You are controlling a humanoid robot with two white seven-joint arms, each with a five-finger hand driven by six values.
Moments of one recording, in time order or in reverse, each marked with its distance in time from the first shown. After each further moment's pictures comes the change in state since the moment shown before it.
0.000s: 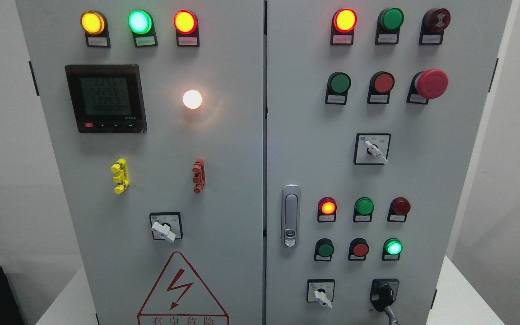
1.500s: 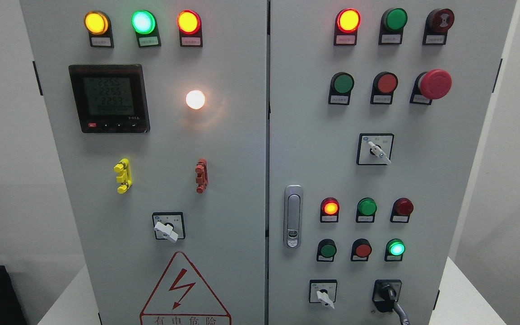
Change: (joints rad) left arm 0.000 0.000 0.000 0.000 0.000 0.000 0.000; right arm 0.004 -0.032 -0.064 -0.001 0.000 -0.006 0.024
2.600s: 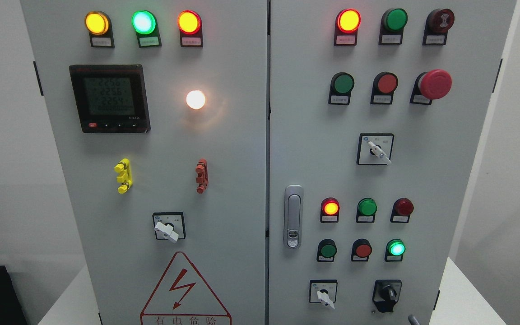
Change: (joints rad) left arm 0.000 0.000 0.000 0.000 0.000 0.000 0.000; right arm 0.106 0.004 -0.004 -0.094 -0.018 -0.001 -0.001
